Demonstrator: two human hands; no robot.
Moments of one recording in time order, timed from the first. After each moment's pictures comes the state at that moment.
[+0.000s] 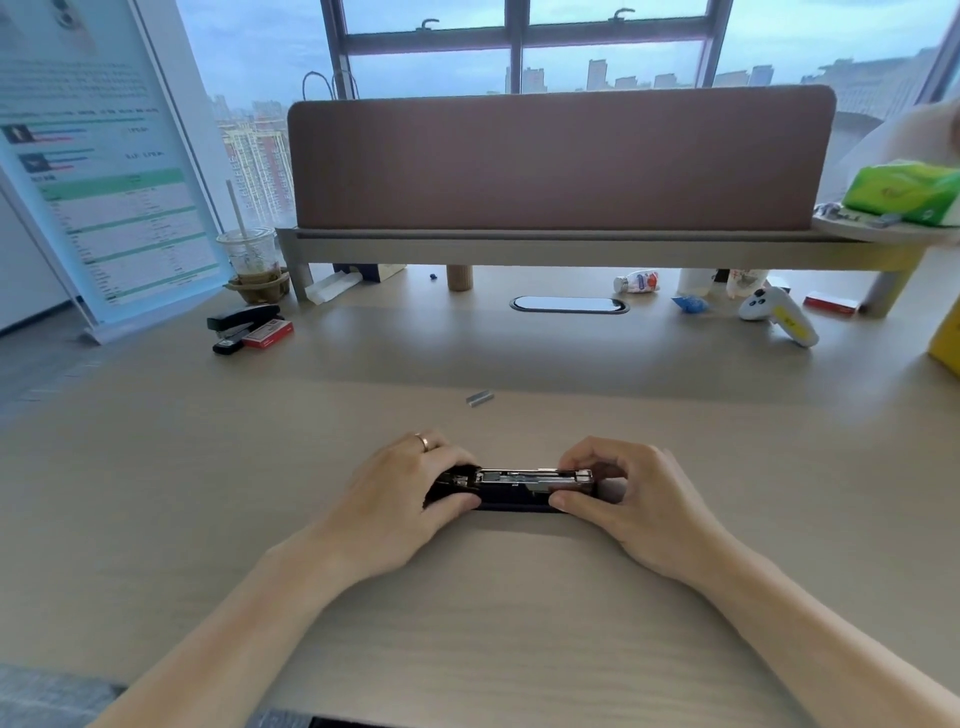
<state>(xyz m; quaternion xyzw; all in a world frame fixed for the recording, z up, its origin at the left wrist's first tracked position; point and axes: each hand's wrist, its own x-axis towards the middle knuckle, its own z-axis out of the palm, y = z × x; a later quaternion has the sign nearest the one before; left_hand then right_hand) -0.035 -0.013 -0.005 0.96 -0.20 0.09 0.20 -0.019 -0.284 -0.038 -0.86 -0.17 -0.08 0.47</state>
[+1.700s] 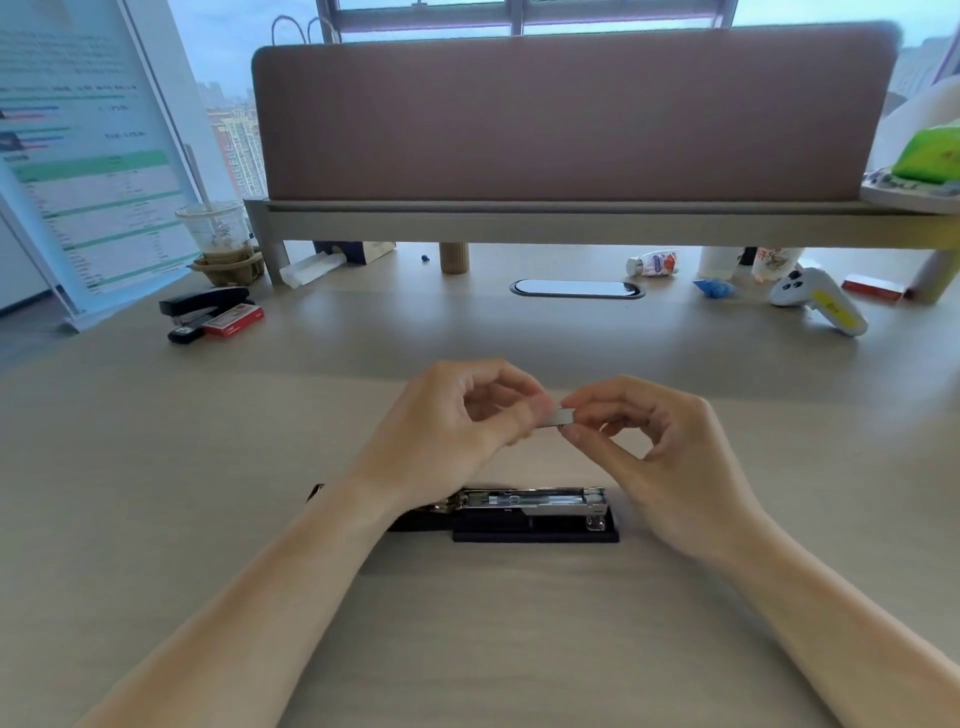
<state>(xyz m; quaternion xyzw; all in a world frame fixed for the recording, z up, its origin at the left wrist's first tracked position) 0.026 -0.060 0.010 0.83 -0.17 0.04 0.53 0.015 -0.272 -0.020 -0.81 -0.17 -0.18 0.53</state>
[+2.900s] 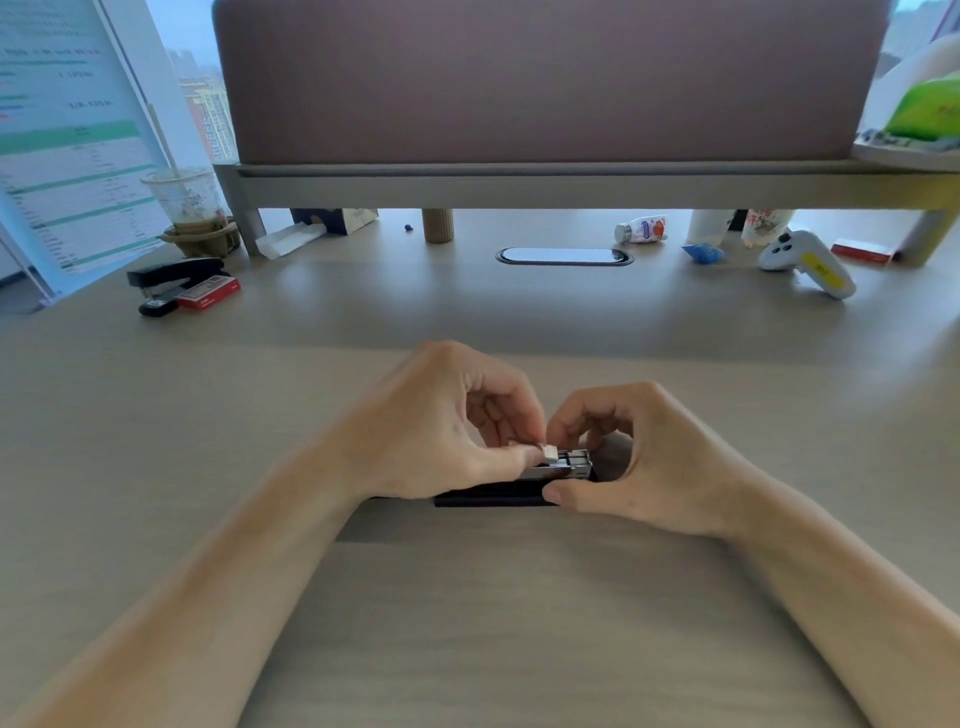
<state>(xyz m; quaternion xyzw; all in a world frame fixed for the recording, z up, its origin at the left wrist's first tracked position) 0.009 -0.058 0.022 0.87 -0.32 0.01 0.38 0.003 -0.286 -0.012 -0.87 -0.25 -0.01 0.42</state>
